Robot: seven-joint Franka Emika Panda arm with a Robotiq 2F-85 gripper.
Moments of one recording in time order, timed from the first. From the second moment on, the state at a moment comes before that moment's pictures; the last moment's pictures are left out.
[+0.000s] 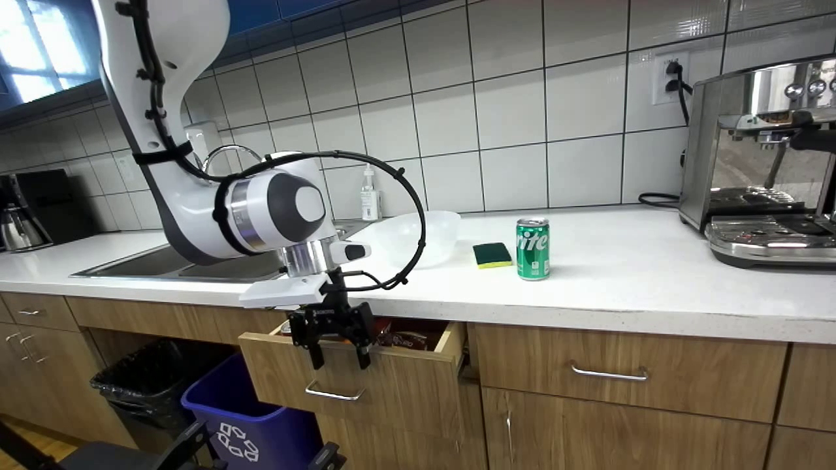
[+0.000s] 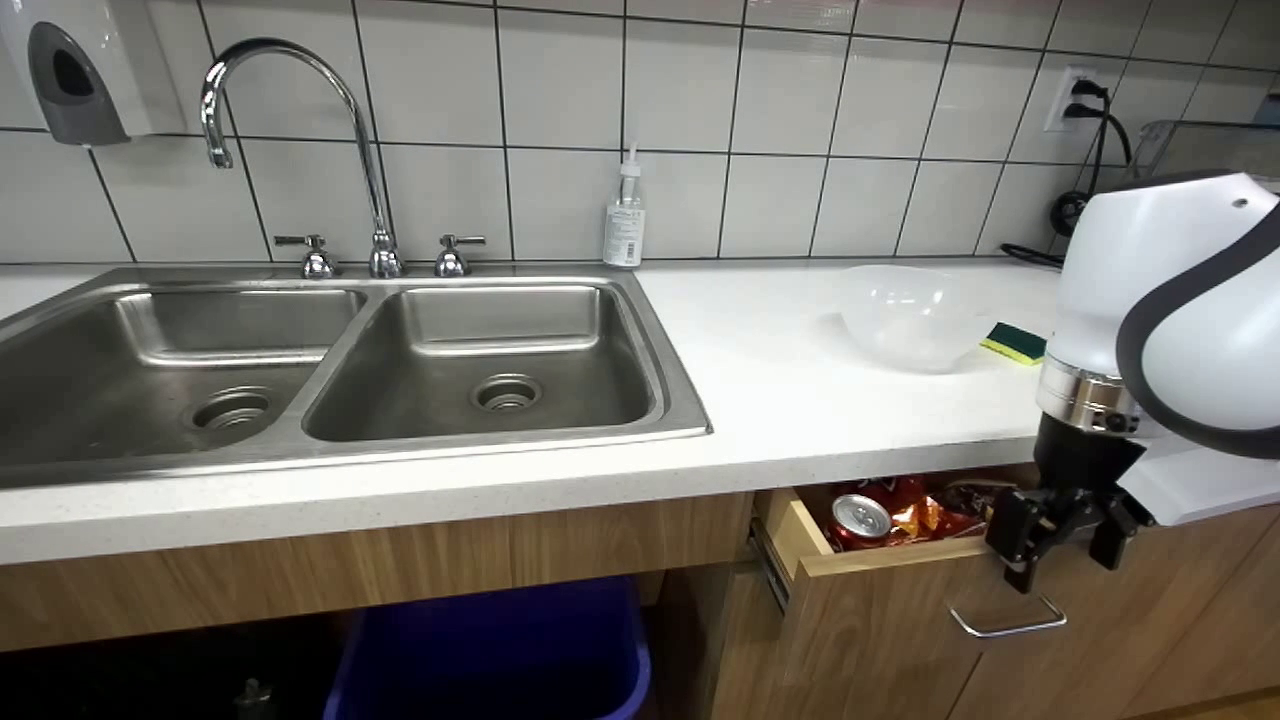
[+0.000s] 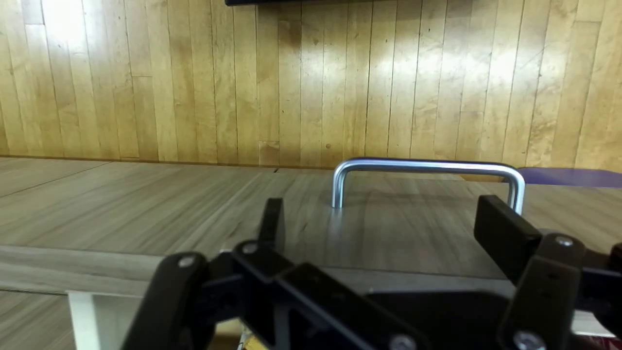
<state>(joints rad) 0.09 0.33 -0.12 -2.62 -0.27 2.83 0.18</state>
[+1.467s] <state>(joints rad) 0.21 0.41 -0.22 -2.55 -0.25 2.96 0.24</state>
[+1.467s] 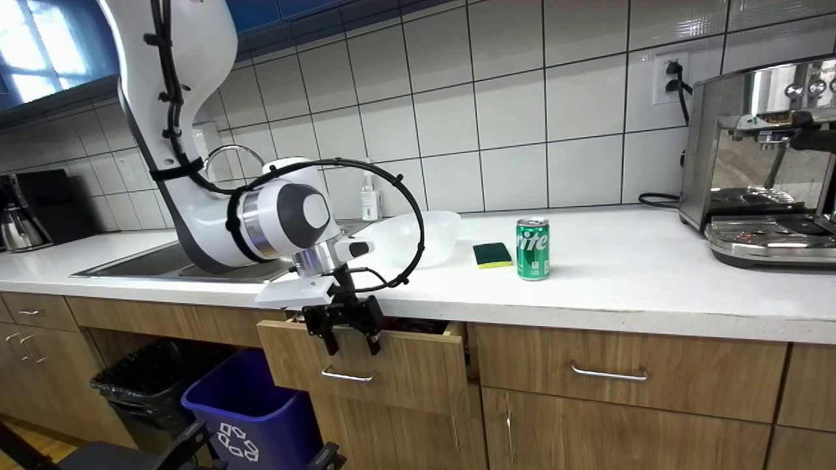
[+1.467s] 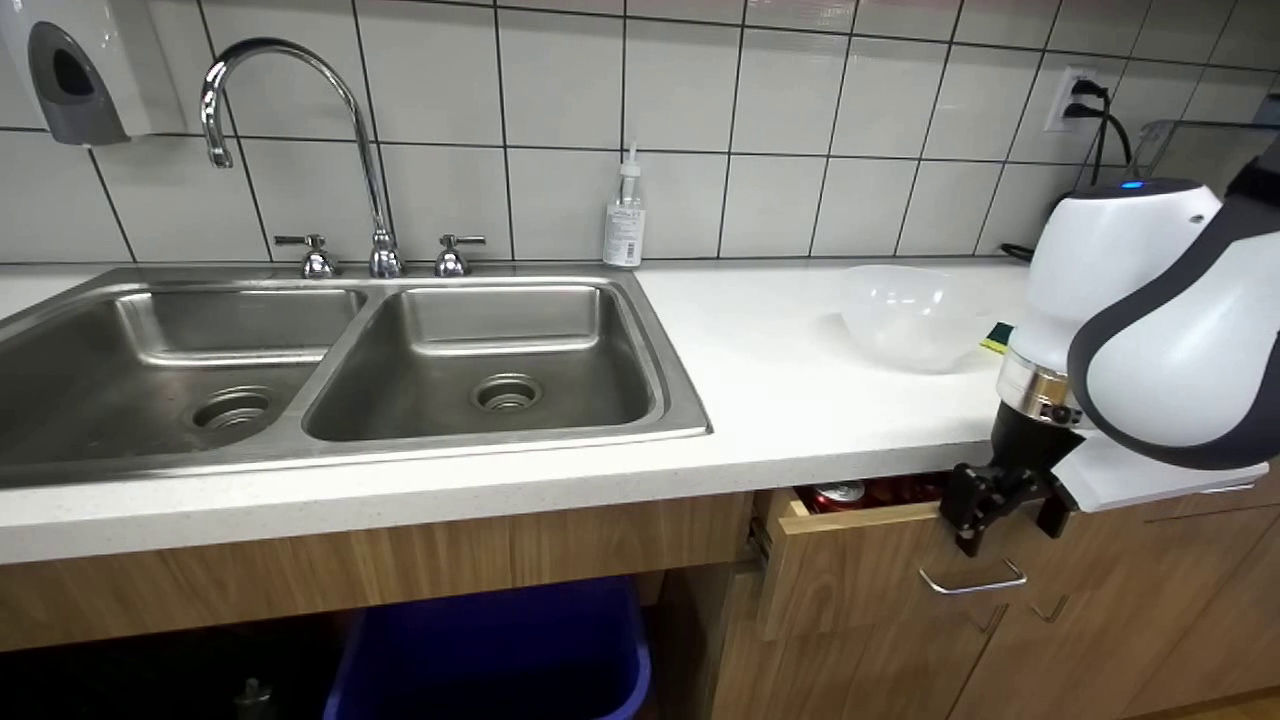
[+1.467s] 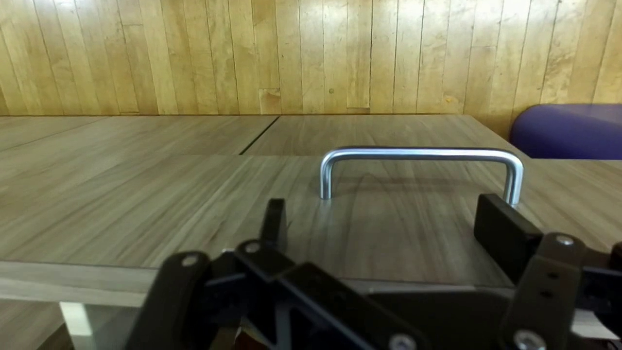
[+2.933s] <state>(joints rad) 0.23 0.44 -0.23 -2.52 -0.18 2.99 0.24</state>
